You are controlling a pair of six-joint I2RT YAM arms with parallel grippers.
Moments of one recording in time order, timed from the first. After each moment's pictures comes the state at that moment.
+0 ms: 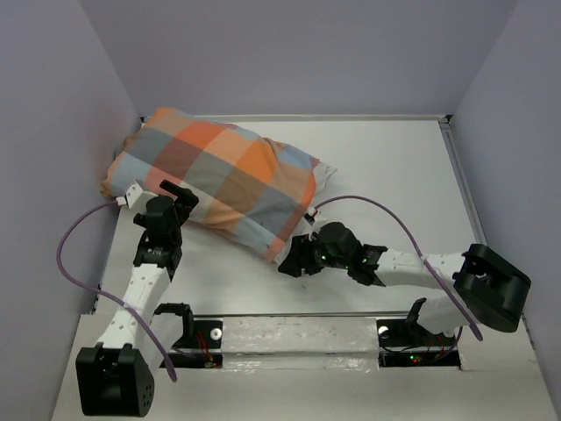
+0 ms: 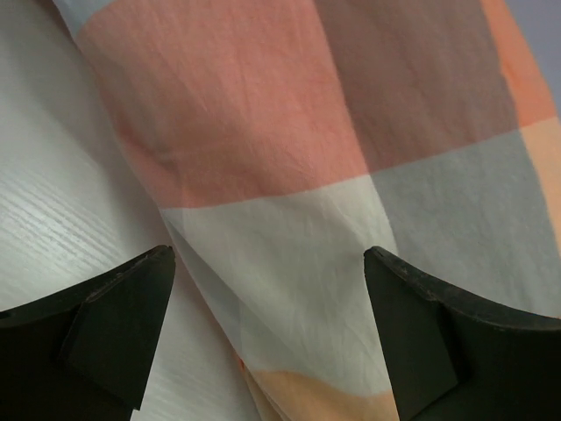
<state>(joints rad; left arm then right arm) -0.10 0.80 0.50 -0.06 -0.38 -0.80 0.97 1.36 0.56 0.27 -0.16 0.76</state>
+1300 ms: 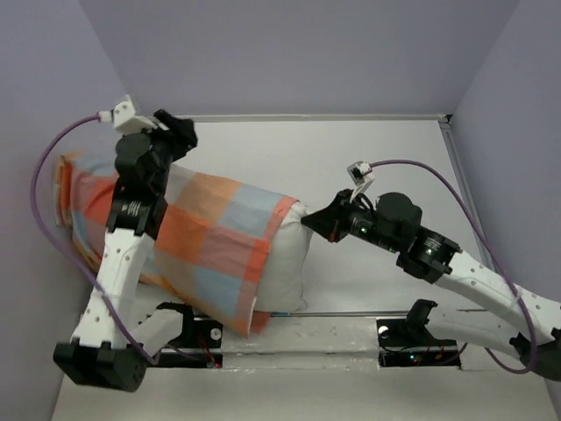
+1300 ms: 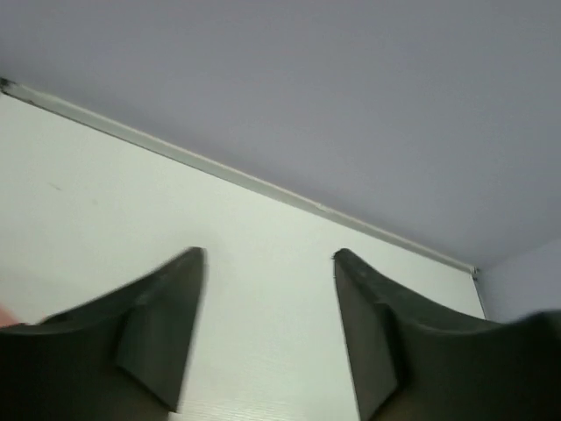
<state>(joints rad) -0.06 0.92 1.12 -0.19 -0.12 -0.56 1.04 0.91 0.94 -0.13 -0.05 0.66</state>
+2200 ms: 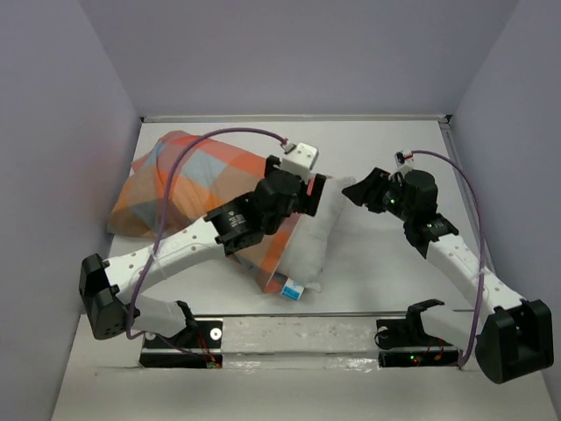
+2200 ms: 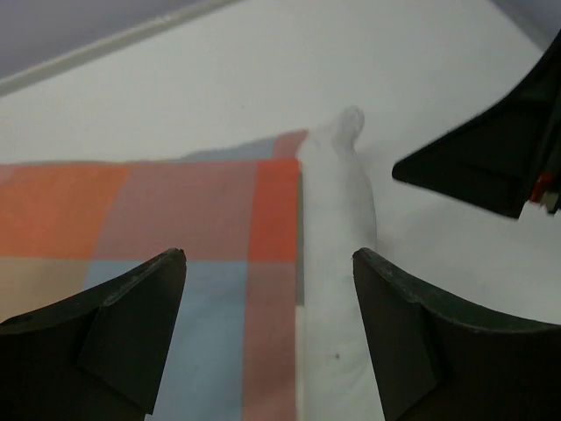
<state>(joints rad) -1.01 1.30 1.28 -0.25 -0.52 -0.20 0.26 1.13 0.75 0.05 -0.34 0.69</state>
